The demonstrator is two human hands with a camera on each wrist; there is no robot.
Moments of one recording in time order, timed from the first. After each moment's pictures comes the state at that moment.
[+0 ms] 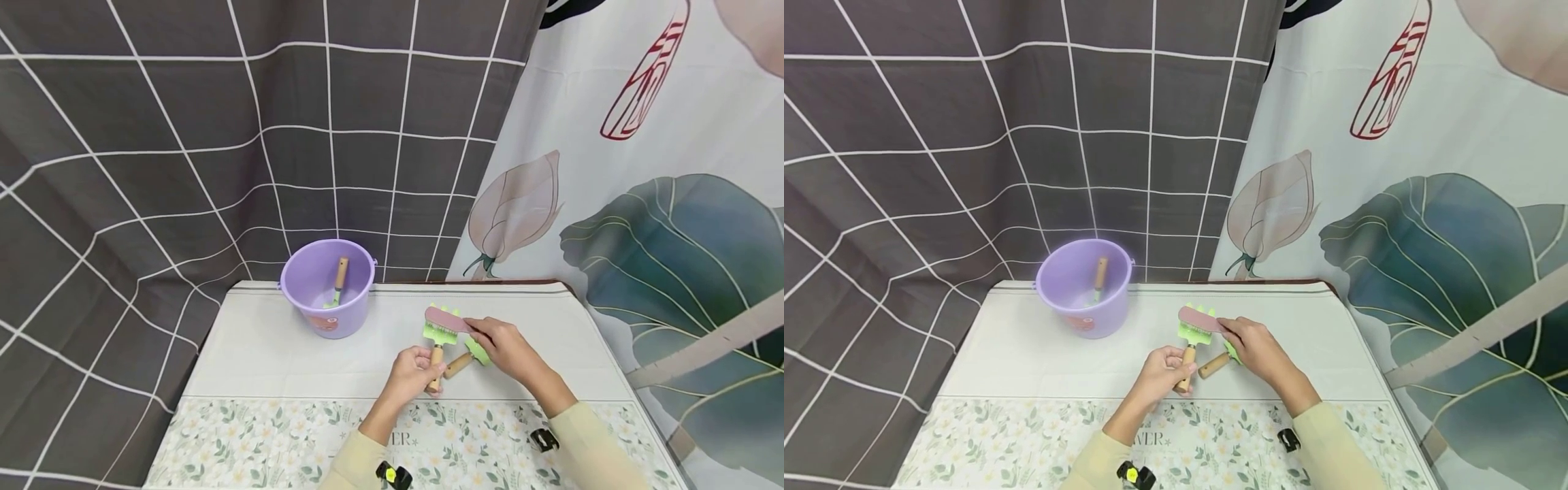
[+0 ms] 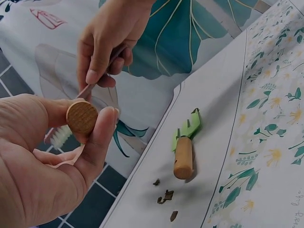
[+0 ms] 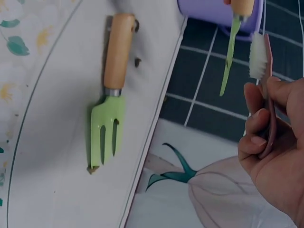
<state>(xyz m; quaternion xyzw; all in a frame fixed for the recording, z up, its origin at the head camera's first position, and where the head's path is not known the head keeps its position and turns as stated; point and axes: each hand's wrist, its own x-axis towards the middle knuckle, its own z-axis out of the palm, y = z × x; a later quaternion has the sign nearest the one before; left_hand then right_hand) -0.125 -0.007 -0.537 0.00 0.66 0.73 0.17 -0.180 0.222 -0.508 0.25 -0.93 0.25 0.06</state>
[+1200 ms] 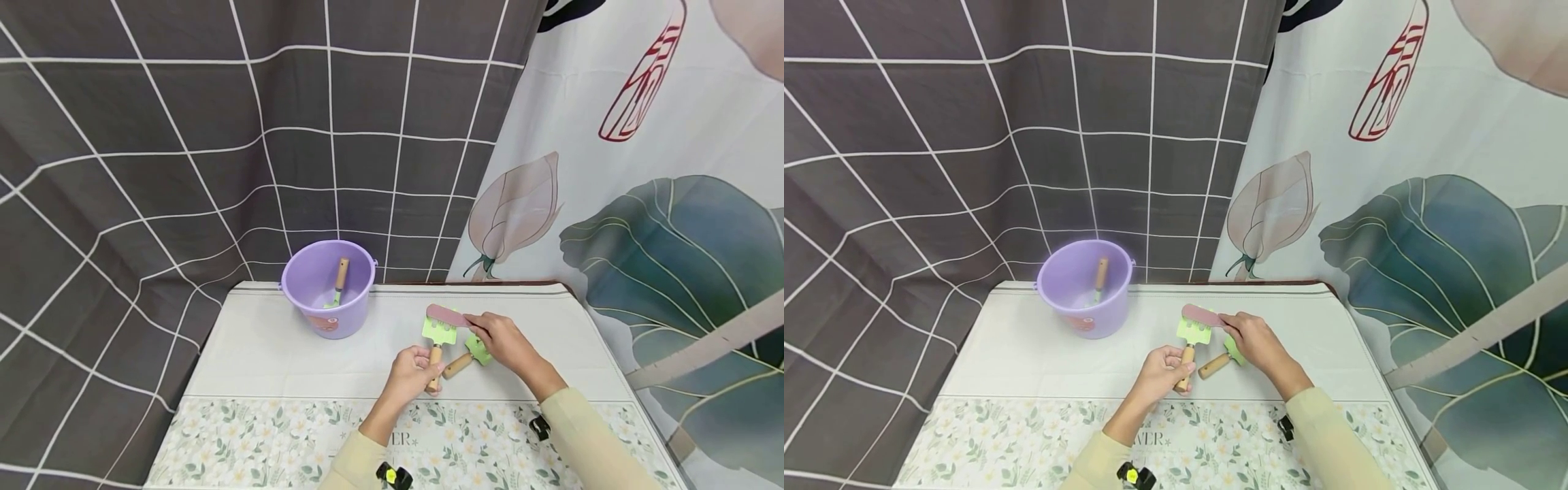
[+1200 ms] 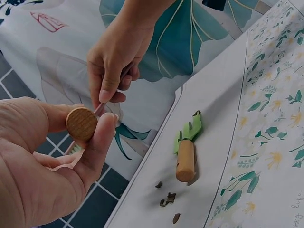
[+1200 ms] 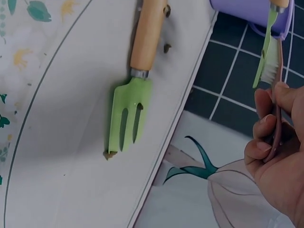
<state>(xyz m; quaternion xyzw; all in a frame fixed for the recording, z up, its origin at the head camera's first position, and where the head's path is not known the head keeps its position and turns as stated) -0.124 -0.007 -0.535 -0.01 0.67 0.73 0.15 -0.201 0.224 -0.521 0.24 -0.94 0.23 0.05</state>
